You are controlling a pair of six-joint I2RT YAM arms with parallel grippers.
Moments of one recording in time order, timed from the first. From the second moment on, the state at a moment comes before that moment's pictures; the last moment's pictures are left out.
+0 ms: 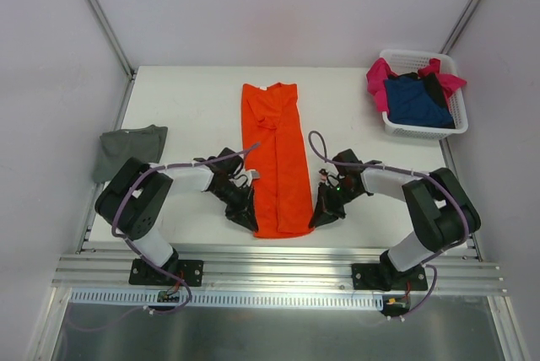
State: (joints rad) left arm -0.57 1.65 0.72 -0.44 0.83 -0.56; right arm 0.46 1.59 0.66 -0.51 -0.73 0.55
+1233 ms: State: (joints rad) left arm -0.23 1.92 1.51 -0.68 0.62 -0.19; right arm 0.32 1.89 1.48 -0.62 -0.63 0.25
